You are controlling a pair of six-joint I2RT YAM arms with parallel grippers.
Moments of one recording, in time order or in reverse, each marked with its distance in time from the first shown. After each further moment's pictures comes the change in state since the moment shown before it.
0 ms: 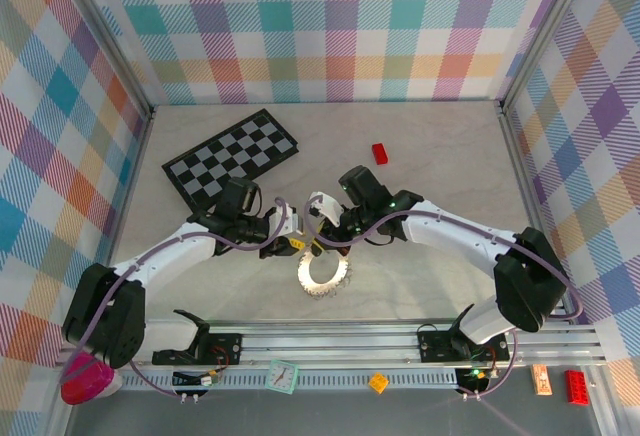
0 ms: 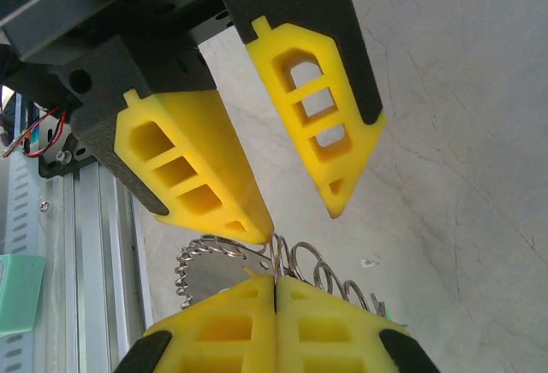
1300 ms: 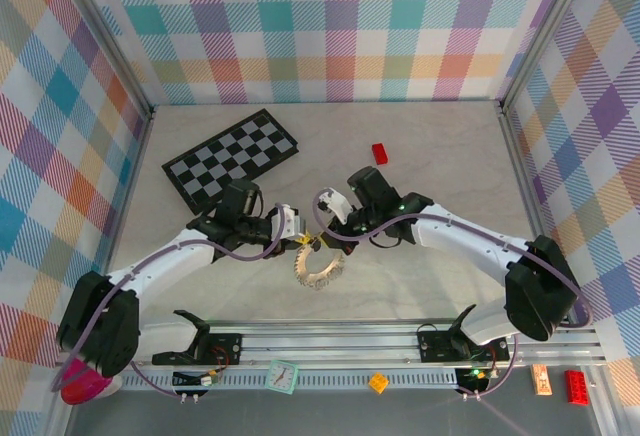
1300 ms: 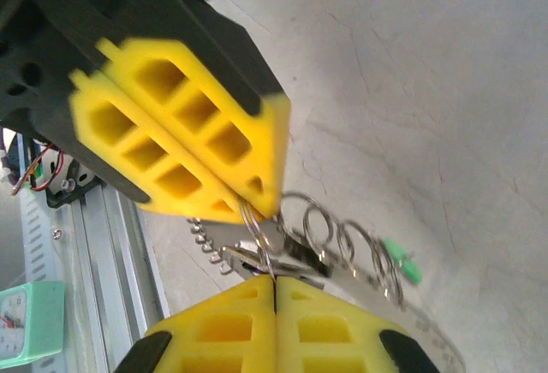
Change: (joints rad) left arm -0.041 -0.056 -0.037 0.105 -0.024 -0.034; right arm -0.032 -0.064 -0.047 -0.009 0.042 0.169
